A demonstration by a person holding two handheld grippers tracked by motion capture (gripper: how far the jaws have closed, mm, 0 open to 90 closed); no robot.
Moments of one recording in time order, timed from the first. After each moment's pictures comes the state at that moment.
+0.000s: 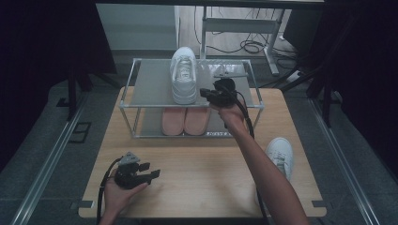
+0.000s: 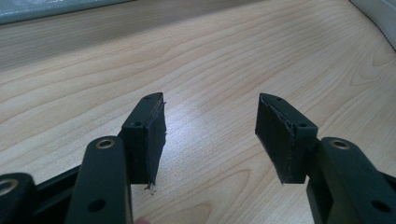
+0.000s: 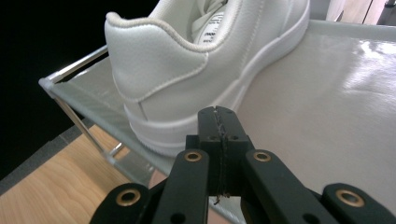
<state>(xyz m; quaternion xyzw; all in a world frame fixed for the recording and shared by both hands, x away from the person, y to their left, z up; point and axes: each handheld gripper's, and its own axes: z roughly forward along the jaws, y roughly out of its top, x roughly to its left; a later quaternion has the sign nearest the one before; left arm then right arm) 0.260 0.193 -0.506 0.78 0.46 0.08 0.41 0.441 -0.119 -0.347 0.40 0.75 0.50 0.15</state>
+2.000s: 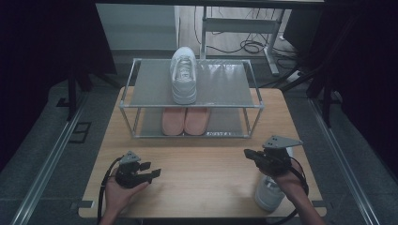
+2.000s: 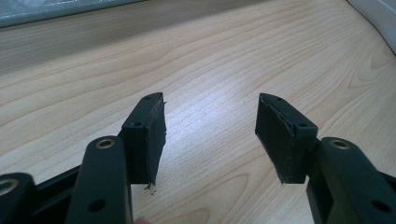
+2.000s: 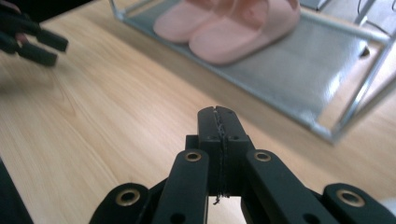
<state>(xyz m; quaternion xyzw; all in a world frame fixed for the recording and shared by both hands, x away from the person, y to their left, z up) 0.262 0.191 -0.505 0.78 0.46 0.08 0.41 0.277 -0.256 -0.410 0.36 0.82 0.42 0.16</state>
